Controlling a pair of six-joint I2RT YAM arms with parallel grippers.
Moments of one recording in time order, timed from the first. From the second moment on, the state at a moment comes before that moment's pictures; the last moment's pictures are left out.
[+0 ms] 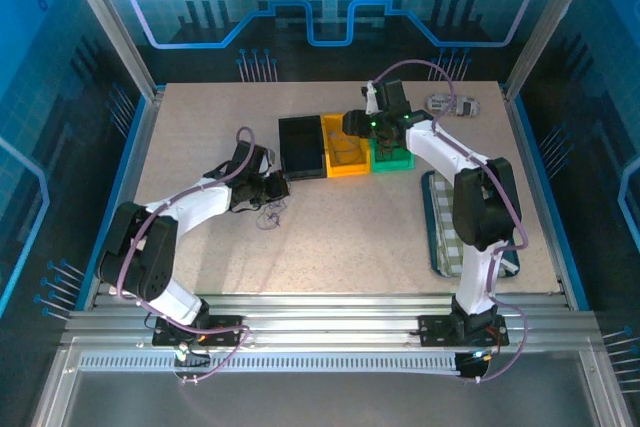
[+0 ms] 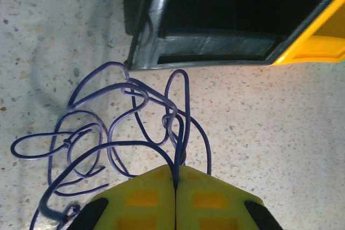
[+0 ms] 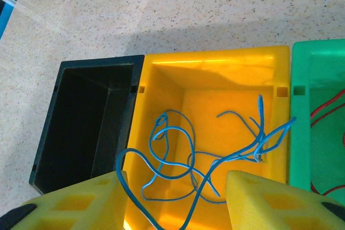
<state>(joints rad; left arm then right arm) -0.31 1.56 0.88 -0.25 0.28 -0.62 0.36 1.95 1.57 -0.35 -0.22 0.37</state>
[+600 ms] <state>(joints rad) -0.31 1.42 0.93 -0.26 0.29 -0.58 0.35 1.92 1.62 -0.37 -0.28 0.32</state>
